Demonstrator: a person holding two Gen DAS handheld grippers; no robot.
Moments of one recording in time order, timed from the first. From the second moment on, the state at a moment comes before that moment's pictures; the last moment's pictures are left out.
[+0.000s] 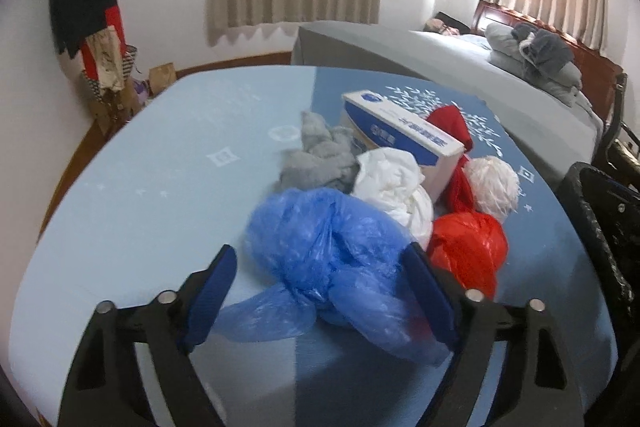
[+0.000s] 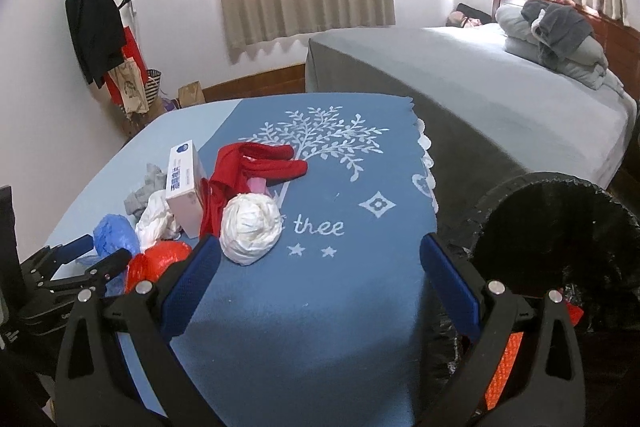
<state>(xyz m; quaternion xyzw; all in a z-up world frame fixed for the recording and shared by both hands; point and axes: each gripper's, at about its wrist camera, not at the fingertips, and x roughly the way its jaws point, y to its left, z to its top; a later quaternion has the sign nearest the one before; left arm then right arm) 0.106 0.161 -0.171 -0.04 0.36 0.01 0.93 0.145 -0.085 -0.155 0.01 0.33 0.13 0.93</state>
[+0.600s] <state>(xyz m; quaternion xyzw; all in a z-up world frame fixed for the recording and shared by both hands) 0.095 0.173 -0.144 -0.07 0.33 -0.01 0.94 0.152 -0.068 -0.161 0.01 0.34 0.14 0.93</state>
